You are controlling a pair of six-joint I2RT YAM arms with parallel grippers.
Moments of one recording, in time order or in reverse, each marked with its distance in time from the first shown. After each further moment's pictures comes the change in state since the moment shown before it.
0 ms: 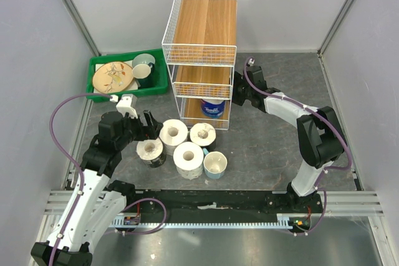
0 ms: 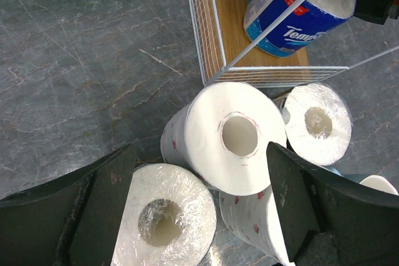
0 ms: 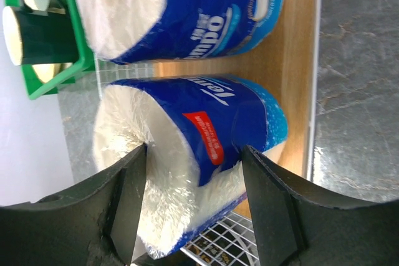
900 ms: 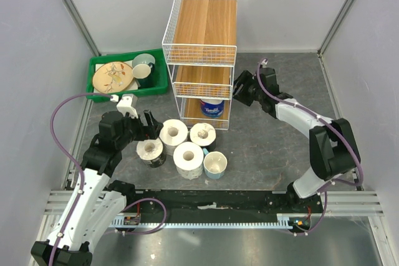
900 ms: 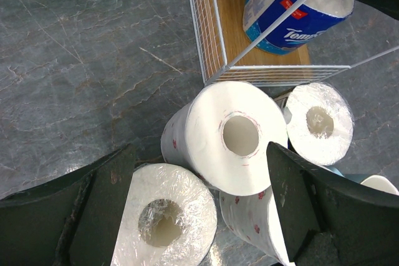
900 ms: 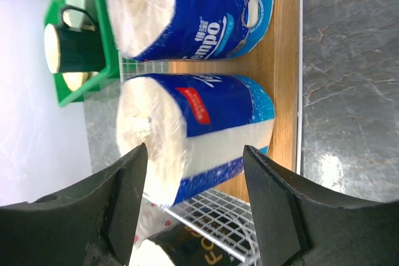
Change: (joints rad) left arm 0.000 0.008 0.000 0.000 0.000 0.000; right arm -0.060 -0.131 -0.114 0.068 -0.034 0.029
